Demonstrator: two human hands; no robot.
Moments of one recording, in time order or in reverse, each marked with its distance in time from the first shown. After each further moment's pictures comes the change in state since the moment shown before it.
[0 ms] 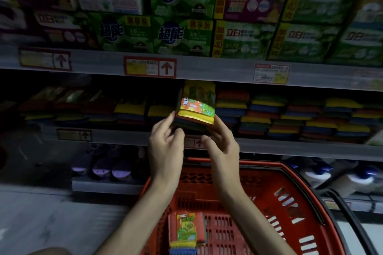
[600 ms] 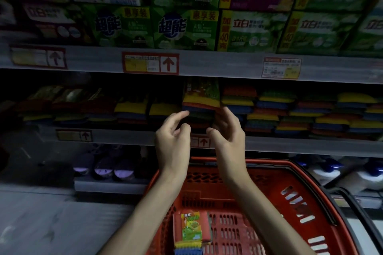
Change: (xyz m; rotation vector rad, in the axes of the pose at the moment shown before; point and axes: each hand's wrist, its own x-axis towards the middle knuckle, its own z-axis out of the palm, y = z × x) left_hand 0.014 -0.007 0.012 0.002 -0.003 -0.022; right_hand 0.026 0.001 0.003 -0.110 0.017 0.002
